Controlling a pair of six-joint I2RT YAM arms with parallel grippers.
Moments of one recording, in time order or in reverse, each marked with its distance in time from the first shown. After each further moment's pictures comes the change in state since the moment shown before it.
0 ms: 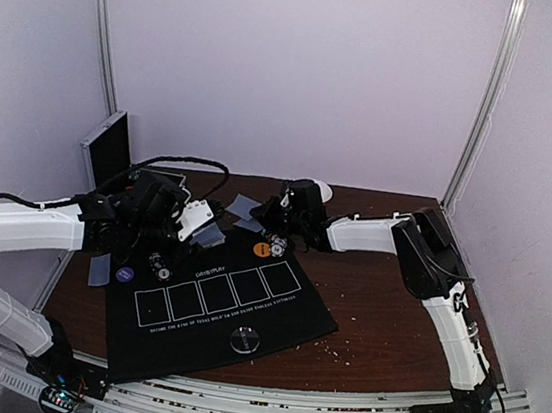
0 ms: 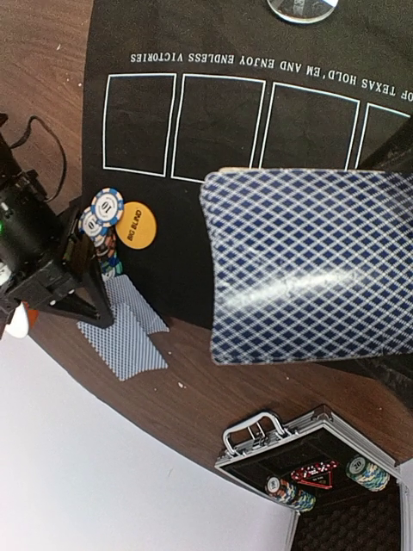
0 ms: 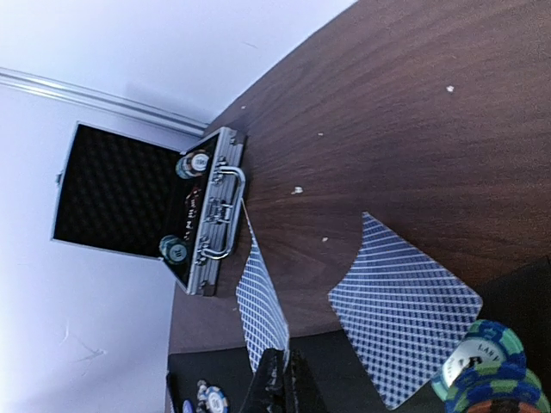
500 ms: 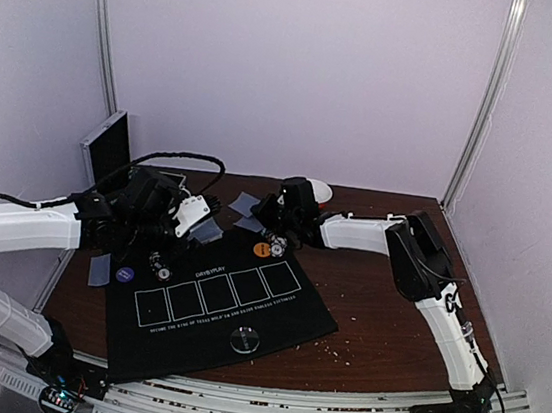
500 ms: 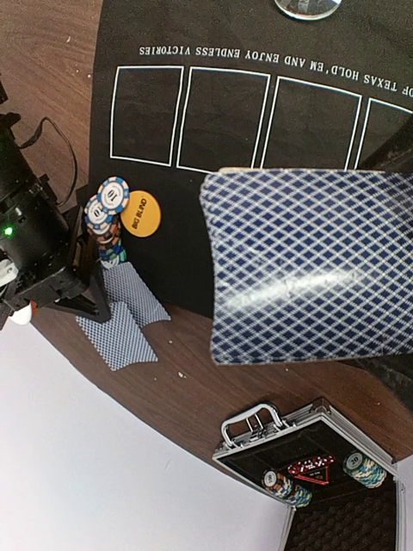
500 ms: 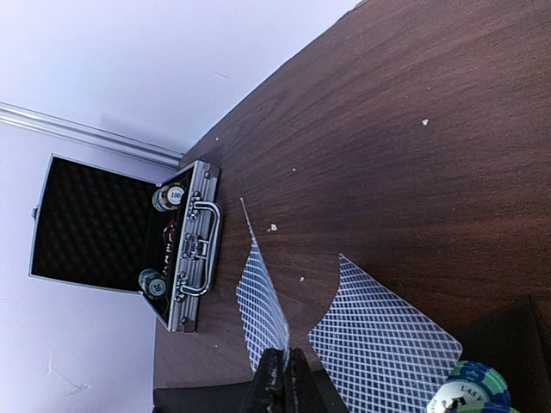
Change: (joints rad) left arm 0.020 -0.017 0.000 0.004 -0.005 -0.005; right arm 0.013 0.077 0.136 -0.098 0.132 0.014
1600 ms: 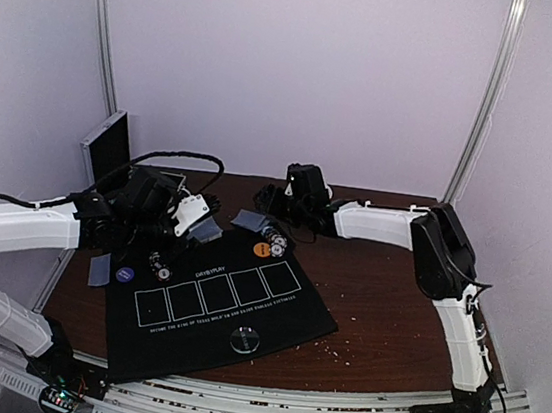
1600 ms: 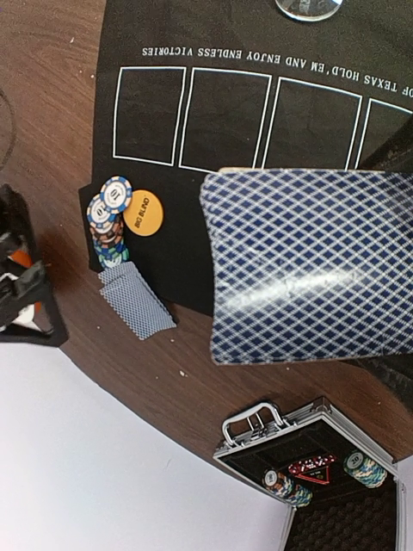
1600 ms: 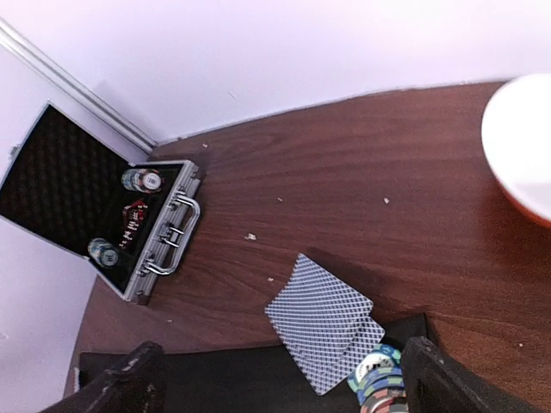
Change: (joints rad) left arm 0.005 -0.005 0.000 0.000 0.006 0.001; right arm 0.007 -0.185 -0.108 -0.157 0.124 -0.323
